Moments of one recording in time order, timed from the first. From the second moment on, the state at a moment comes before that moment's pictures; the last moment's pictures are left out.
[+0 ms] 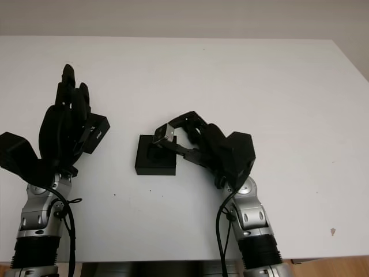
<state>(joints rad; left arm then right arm) -0.31 0.17 0.21 0.10 -0.22 -0.06 -0.16 -0.35 -0.09 0.07 0.21 0.08 0.08 0.28</state>
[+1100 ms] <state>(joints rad) -0.31 0.17 0.21 0.11 -0.21 -0.06 -0.15 -0.37 -0.05 0.09 0.33 0.07 -0.04 0.37</state>
